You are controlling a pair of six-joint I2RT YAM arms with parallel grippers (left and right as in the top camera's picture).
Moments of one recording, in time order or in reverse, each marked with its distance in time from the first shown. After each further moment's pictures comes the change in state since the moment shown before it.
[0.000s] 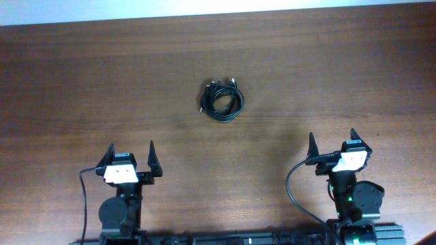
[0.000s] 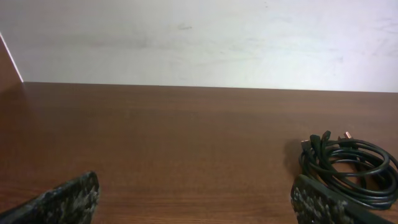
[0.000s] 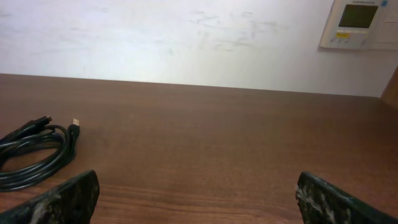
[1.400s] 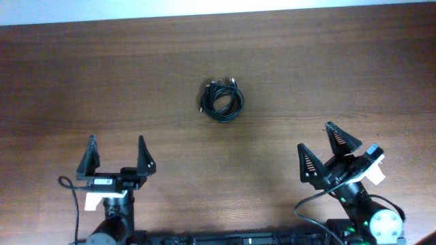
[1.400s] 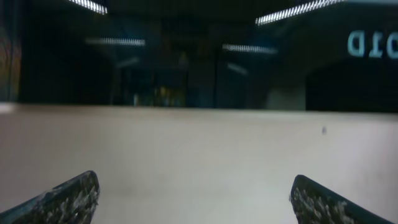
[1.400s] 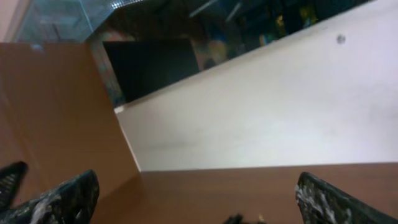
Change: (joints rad) left arm 0.000 0.015 0.045 0.547 0.077 0.000; right arm 0.000 0.000 0.130 0.298 -0.460 0.588
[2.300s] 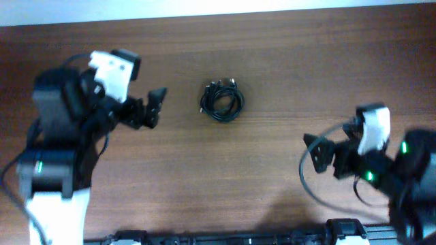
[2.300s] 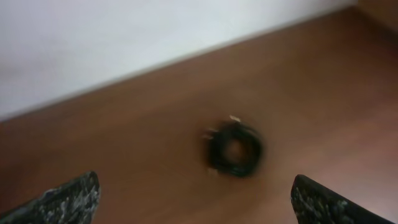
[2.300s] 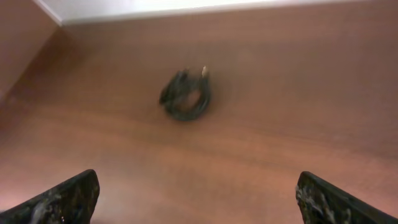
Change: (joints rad) left arm 0.000 1.139 1.384 -1.365 0.414 0.241; right arm 0.000 0.769 1.034 -1.315 0.053 -0.486
